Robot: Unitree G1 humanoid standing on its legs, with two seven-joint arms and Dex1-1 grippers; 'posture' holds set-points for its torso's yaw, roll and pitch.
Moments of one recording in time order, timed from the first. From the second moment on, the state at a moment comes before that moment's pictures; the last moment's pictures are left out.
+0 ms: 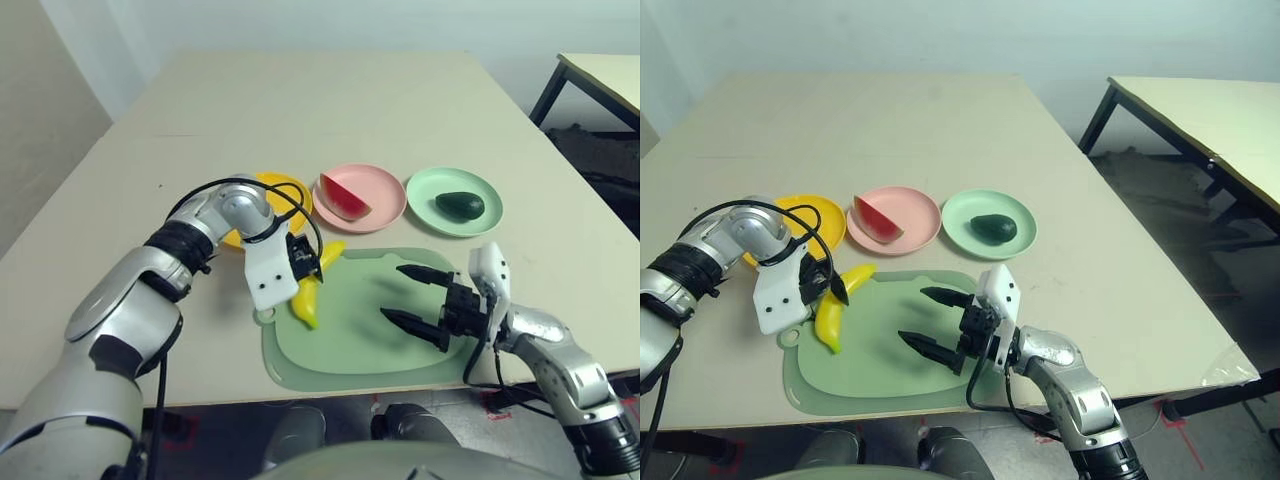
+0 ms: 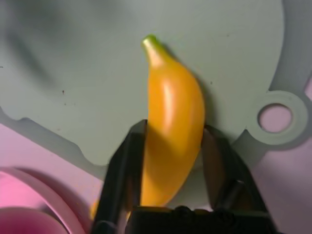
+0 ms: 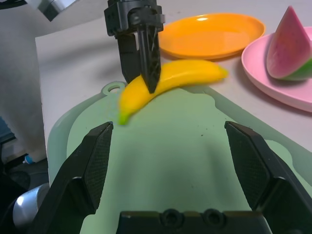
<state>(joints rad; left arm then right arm) -0.96 0.71 -0.77 0.68 0.02 -1.05 -1.60 0.05 -0.46 0.13 -0.25 0.47 0.24 0.96</state>
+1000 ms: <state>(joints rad) -0.99 0.91 -0.53 0.83 0.09 -0.91 -1.46 0.15 -0.37 0.08 -0.34 0.31 0.08 0.66</state>
